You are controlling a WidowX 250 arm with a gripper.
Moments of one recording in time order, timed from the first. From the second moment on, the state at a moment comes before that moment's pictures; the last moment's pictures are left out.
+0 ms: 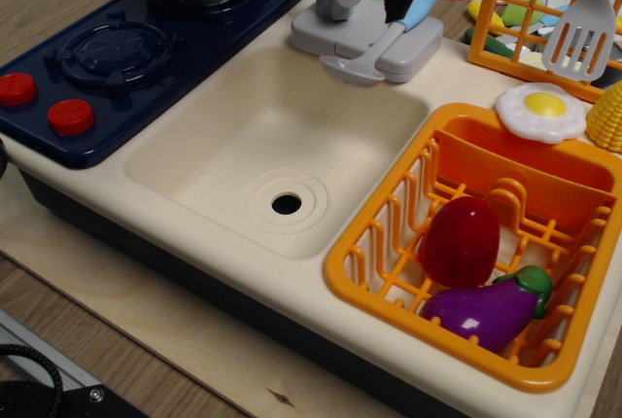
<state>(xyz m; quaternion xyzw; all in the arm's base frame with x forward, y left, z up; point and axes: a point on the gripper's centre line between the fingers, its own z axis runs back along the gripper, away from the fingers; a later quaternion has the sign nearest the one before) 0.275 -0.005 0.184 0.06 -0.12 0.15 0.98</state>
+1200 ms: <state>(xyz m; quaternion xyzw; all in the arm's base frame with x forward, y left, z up) 0.292 0.003 0.139 0.02 -0.15 0.13 0.98</state>
